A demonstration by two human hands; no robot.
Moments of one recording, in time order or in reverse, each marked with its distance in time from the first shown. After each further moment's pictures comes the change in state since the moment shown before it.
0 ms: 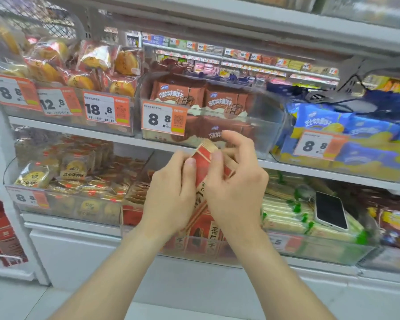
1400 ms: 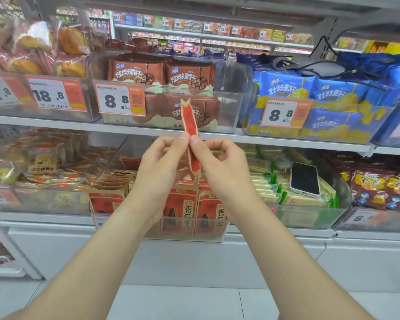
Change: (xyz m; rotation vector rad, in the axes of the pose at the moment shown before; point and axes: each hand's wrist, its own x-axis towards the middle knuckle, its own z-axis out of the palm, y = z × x) left_hand -0.006 0.041 0.036 -0.581 -0.223 -0.379; right_hand 0.009 0.043 -0.049 0.318 -0.321 0.699
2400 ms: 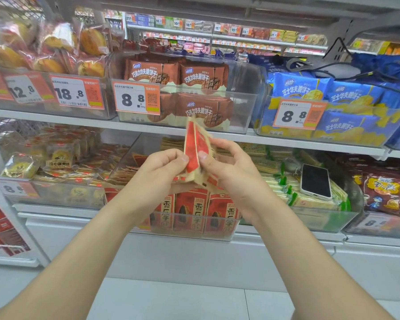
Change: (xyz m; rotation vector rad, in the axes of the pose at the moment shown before) left_hand -0.007 0.000 -0.039 0.078 -0.215 -0.145; right_hand -0.003 0.004 -0.009 0.127 -0.237 0.176
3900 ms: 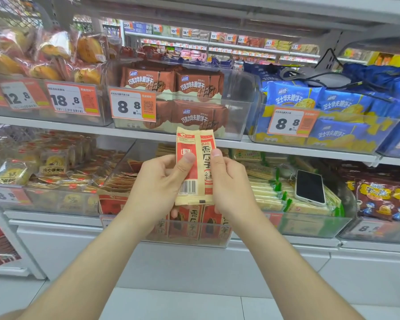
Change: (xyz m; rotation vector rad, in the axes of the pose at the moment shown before) left_hand -0.006 0.008 0.023 0.111 0.181 0.044; right_hand -0.001 0.009 0.010 -0.414 0.228 -0.156
